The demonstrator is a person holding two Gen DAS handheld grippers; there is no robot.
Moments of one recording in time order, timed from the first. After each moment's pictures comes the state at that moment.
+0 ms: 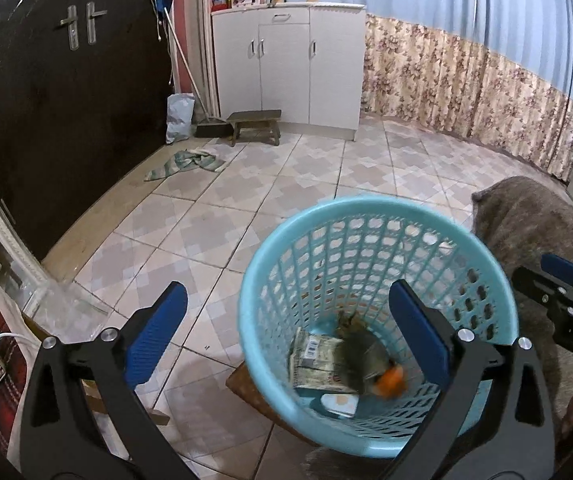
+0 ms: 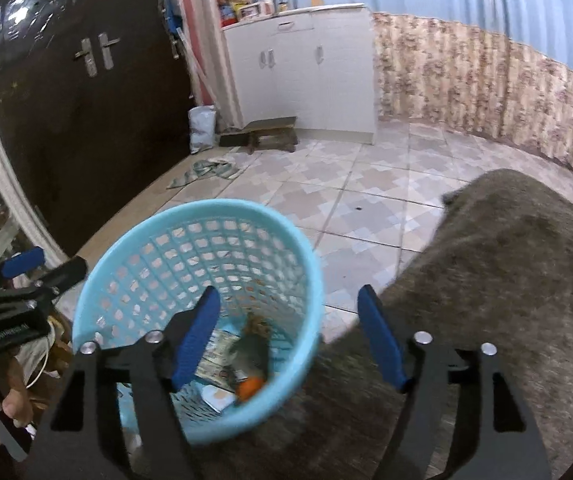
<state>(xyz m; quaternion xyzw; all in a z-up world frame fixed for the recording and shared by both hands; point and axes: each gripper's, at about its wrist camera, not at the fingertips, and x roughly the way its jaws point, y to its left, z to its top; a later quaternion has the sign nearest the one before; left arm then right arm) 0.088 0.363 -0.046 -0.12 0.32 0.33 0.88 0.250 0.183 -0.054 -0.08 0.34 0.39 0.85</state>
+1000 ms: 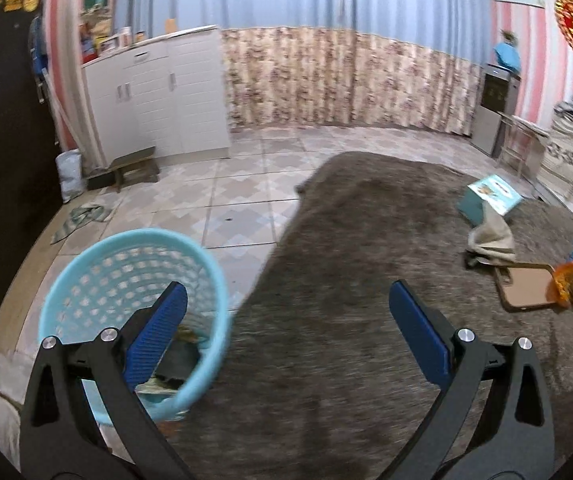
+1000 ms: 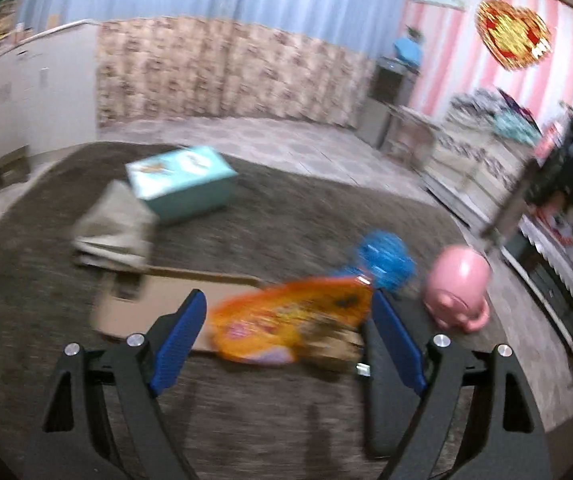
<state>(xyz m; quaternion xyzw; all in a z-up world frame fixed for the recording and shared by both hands) 0.169 0.148 -0.021 -0.04 0.32 0.14 0.94 0.271 -0.183 -0.019 -0.08 0.34 -0.08 0.94</state>
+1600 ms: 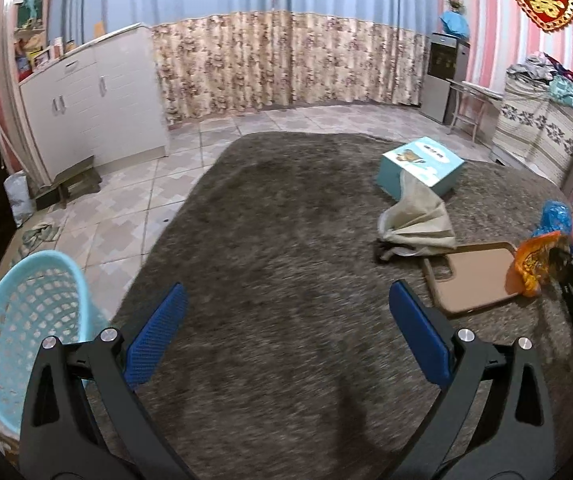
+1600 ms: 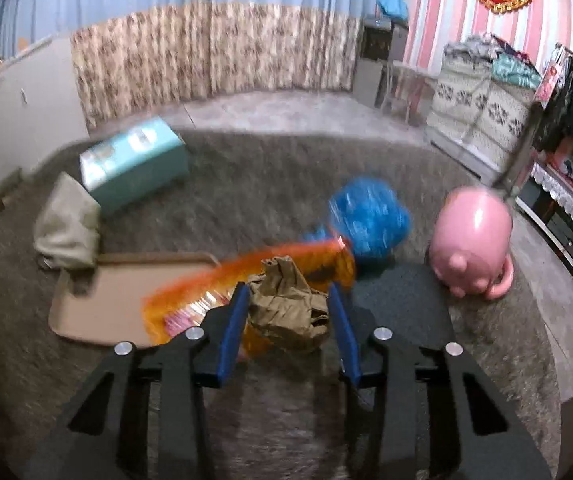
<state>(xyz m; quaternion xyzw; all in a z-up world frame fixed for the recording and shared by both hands) 0.235 0.060 -0.044 -0.01 0.35 0.05 0.94 0.295 -0.229 -0.044 -0.01 0.37 -0.06 0.93</state>
